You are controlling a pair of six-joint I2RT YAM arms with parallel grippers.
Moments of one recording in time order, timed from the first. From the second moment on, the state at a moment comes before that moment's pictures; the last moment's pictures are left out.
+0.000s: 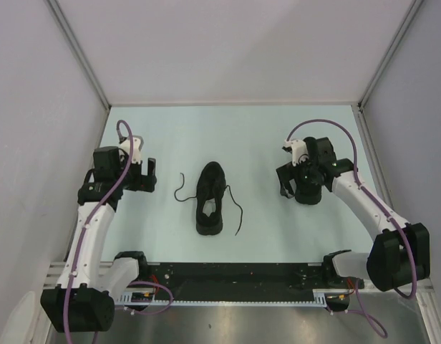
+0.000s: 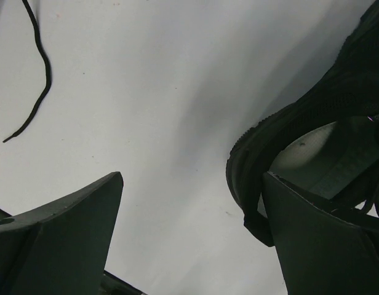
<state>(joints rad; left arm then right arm) 0.03 0.94 0.90 -0.69 0.16 0.16 0.27 1.28 0.96 -0.67 -0.26 -0.19</state>
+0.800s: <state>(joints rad) 0.02 1.05 0.86 -0.59 0.30 0.27 0.20 1.18 0.96 -0.71 -0.26 -0.25</state>
